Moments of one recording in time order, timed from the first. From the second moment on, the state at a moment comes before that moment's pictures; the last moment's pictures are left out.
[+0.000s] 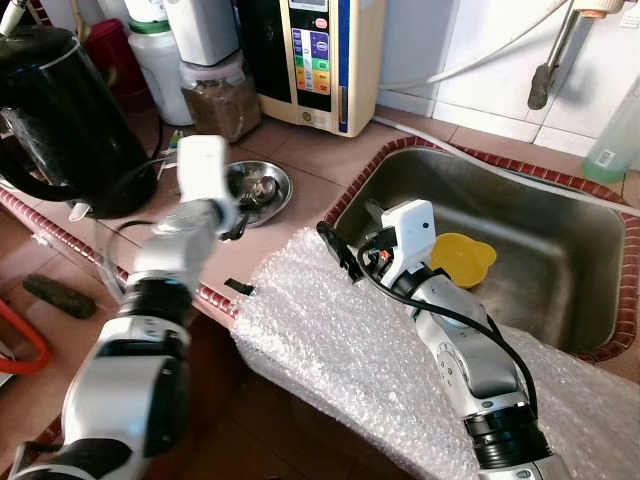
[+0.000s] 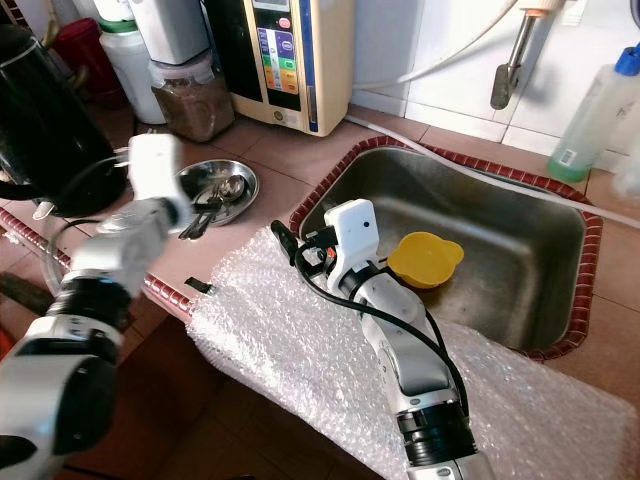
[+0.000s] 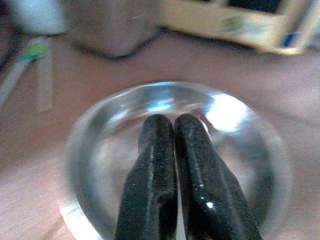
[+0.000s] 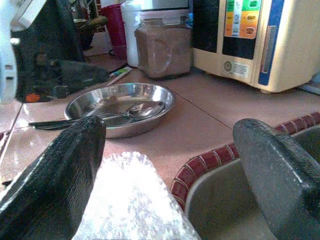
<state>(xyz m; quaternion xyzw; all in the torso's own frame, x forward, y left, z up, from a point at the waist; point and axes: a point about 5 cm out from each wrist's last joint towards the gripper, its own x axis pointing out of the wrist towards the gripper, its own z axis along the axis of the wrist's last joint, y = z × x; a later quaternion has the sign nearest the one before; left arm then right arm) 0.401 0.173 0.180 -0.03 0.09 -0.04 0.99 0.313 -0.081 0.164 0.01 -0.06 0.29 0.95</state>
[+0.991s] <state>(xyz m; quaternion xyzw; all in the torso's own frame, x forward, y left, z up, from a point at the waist) 0.409 0.145 0.169 -0.07 0.14 -0.03 0.99 0.304 -0.070 0.155 0.01 -0.05 0.31 0.95</state>
